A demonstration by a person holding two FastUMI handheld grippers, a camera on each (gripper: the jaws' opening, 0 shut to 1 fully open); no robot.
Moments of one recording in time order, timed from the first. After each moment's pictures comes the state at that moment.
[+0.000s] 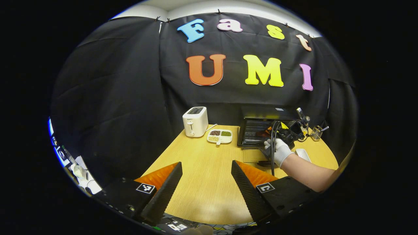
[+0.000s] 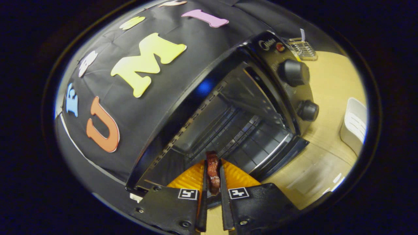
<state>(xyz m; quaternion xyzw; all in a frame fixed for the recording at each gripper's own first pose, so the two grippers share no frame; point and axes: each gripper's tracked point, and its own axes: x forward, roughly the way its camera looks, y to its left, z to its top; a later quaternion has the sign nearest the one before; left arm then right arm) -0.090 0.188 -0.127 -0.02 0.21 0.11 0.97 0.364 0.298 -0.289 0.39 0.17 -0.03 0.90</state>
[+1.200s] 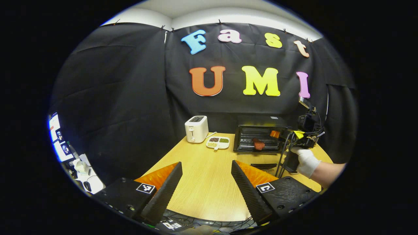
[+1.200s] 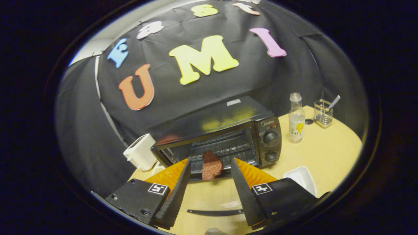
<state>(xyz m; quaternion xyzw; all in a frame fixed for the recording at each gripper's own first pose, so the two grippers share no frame) -0.153 0.147 -0.095 -0.03 0.15 0.14 0.98 0.210 0.258 -0.200 0.16 0.16 0.09 0.97</state>
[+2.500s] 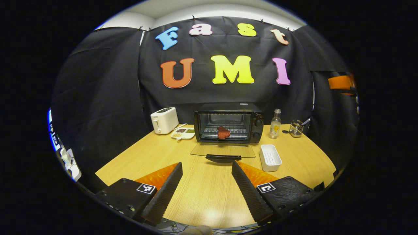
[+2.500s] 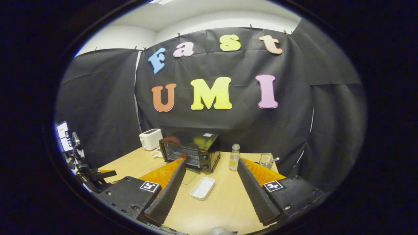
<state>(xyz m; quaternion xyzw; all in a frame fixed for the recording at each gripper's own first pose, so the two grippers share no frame) -0.066 -0.027 -0.189 -0.01 0.17 0.07 0.98 0.015 -0.022 -0.060 0.01 0.09 0.14 0.99</state>
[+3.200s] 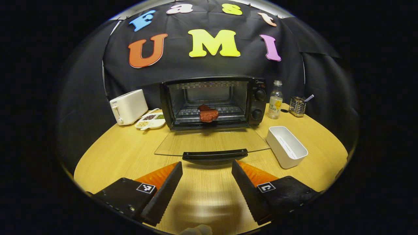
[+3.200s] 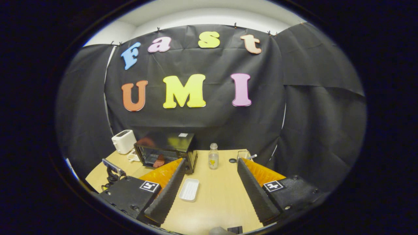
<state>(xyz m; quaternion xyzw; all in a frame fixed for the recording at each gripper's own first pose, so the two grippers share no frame) 0.059 -0.037 -0.296 0.00 0.23 -0.03 0.97 0.026 -0.011 -0.041 0.01 0.12 0.00 0.99</state>
